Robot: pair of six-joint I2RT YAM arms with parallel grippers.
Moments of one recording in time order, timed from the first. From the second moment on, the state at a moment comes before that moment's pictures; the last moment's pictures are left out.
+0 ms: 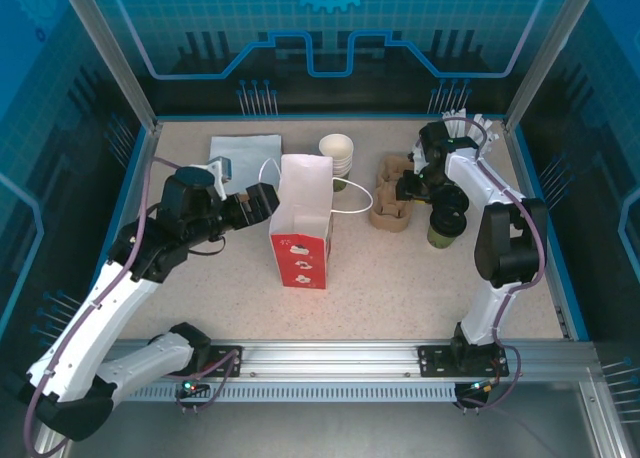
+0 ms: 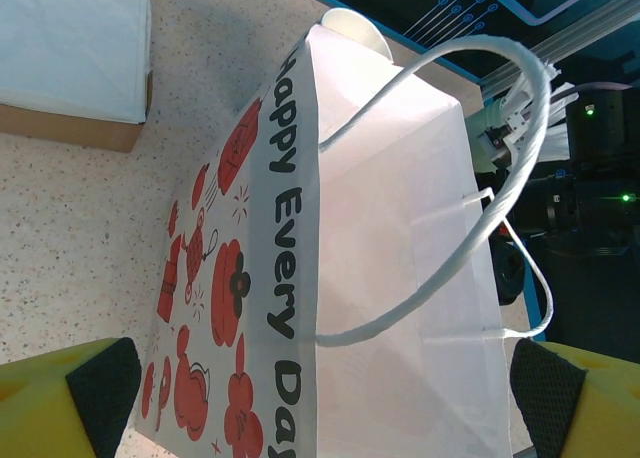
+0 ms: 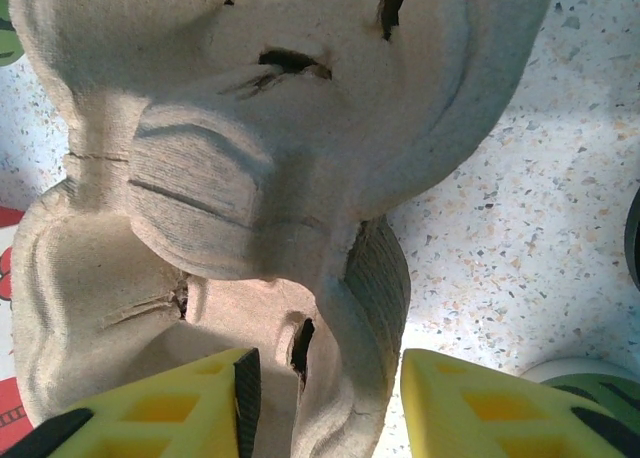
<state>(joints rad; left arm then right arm) -0.48 0.94 1.20 -0.84 0.06 -0.76 0.14 1.85 1.50 -0.99 -0.21 0.20</state>
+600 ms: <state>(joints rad) -0.48 0.92 1.20 -0.84 0.04 -0.76 0.14 1.85 1.51 -1.02 -0.21 0.20</state>
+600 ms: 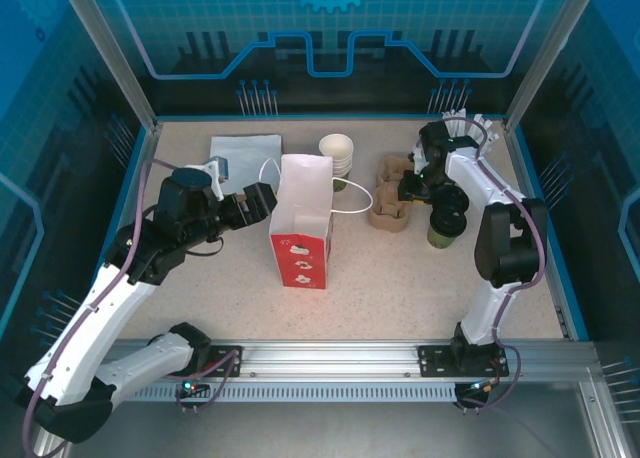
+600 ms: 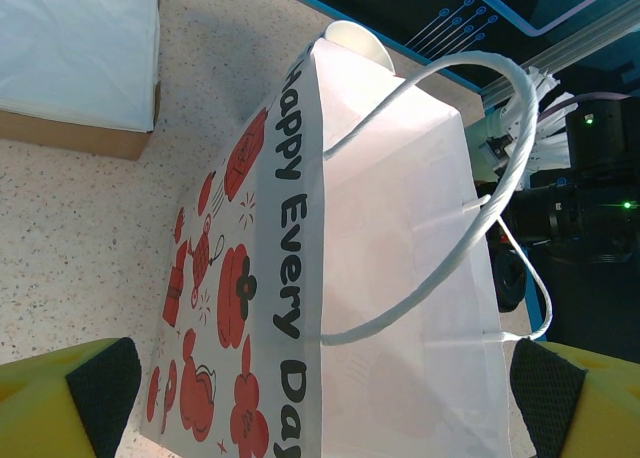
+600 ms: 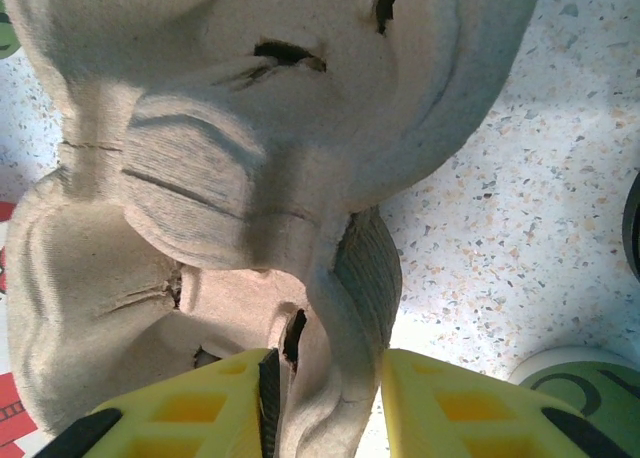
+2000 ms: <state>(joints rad) -0.48 0.89 1.20 -0.86 0.01 -0.76 0.14 1.87 1.53 -1.03 -0.22 0.23</state>
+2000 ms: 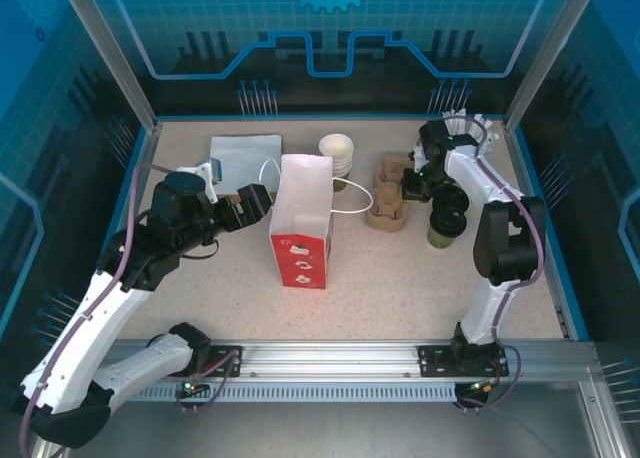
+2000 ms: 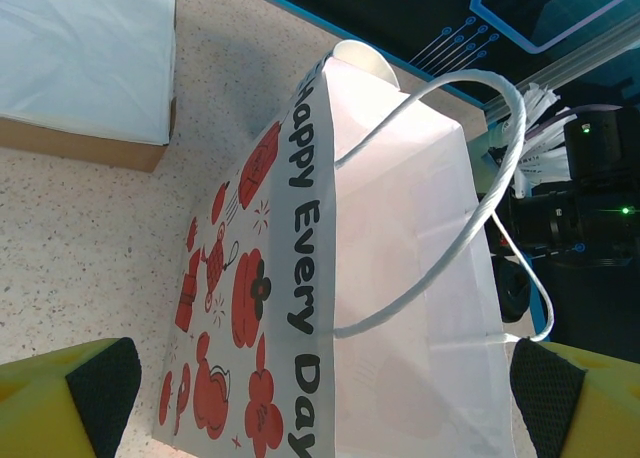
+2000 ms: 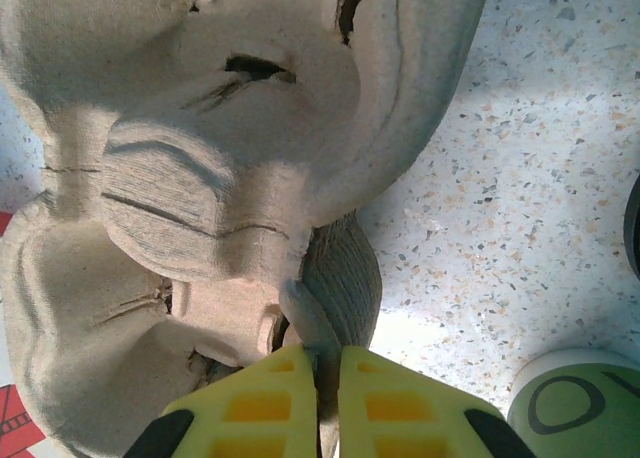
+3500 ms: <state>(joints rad) -0.48 0.88 1.22 -0.86 -0.02 -0.74 0.02 1.78 1.34 -0.86 -0.57 0.29</state>
